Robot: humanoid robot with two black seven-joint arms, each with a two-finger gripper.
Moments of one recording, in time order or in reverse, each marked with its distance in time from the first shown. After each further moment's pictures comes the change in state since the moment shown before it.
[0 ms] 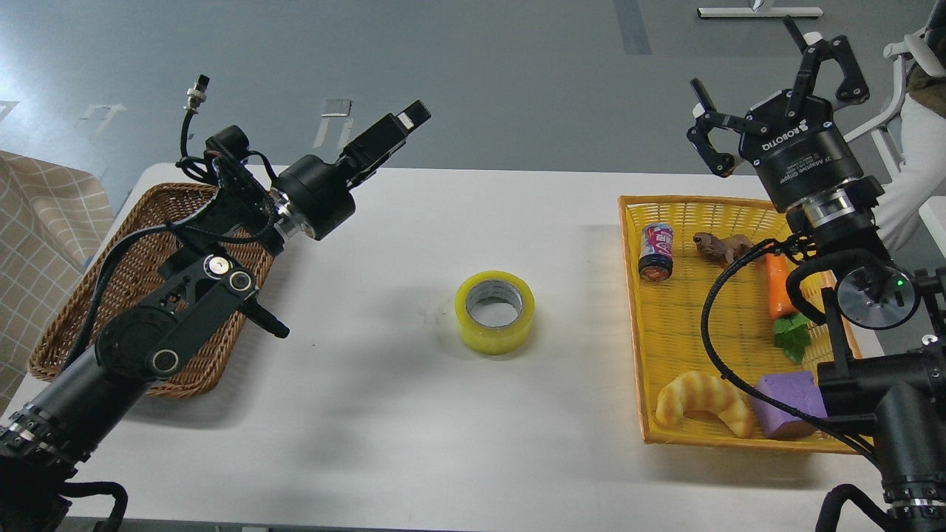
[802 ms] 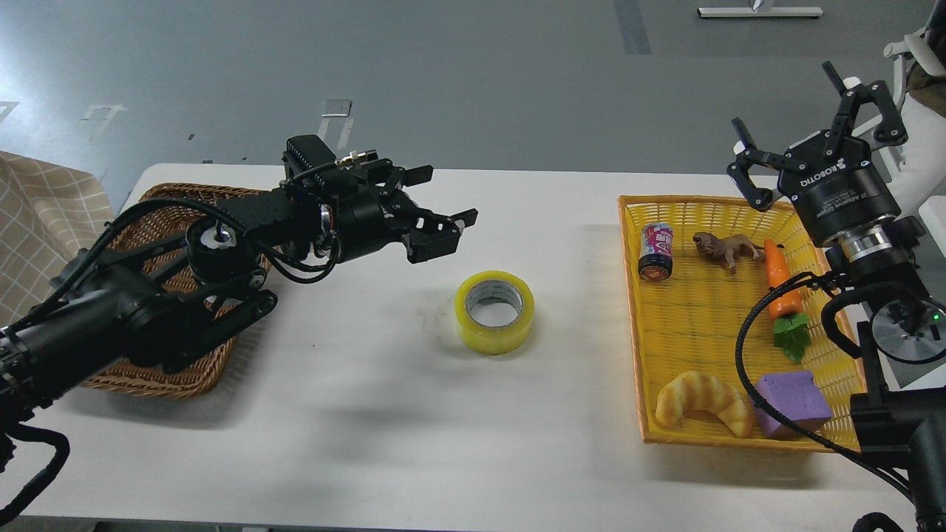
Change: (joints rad) left arm -0.297 0.139 0.510 0.013 0.577 0.050 0.077; right arm -0.088 -0.057 0.040 -0.011 0.000 0.000 0.002
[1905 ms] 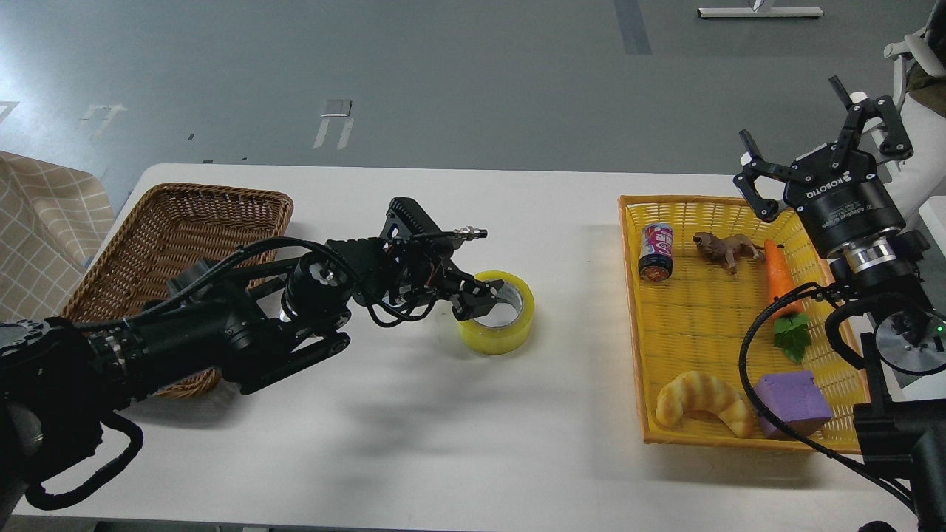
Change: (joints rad) left arm -0.053 -0.222 0.229 0.172 -0.005 -0.141 0.192; right arm -0.022 0.002 0.015 -0.002 0.001 0.000 0.002
